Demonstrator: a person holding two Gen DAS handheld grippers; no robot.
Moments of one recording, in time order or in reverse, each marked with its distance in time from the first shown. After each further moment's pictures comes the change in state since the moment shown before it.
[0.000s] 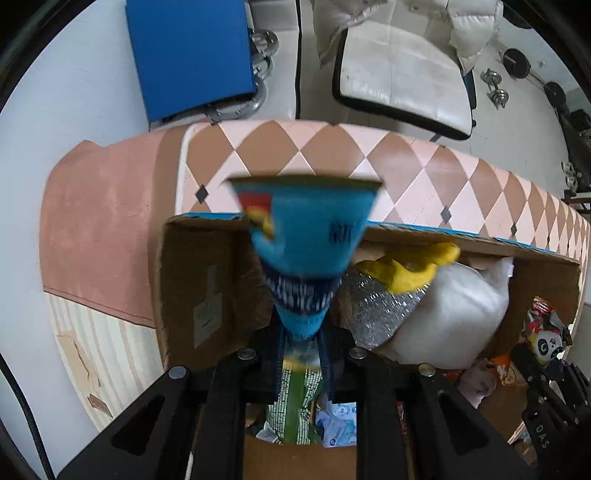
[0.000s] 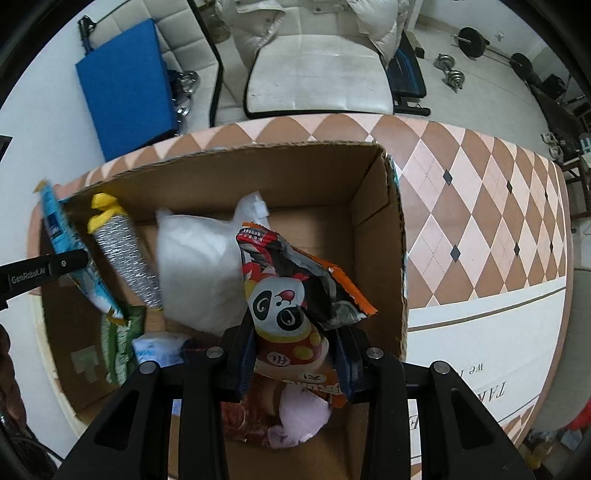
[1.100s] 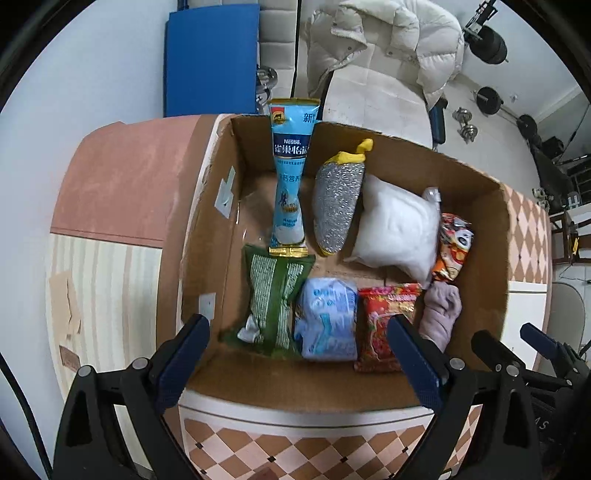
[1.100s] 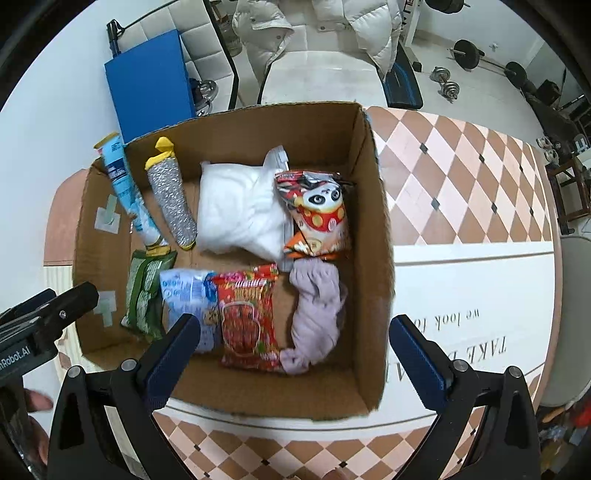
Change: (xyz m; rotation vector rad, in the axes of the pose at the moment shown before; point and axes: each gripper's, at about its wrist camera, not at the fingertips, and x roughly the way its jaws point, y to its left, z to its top) left arm -0.073 0.001 -0.147 -0.058 -0.234 -0.094; right arm -0.061 0.002 -0.099 -0.020 -0.092 0.036
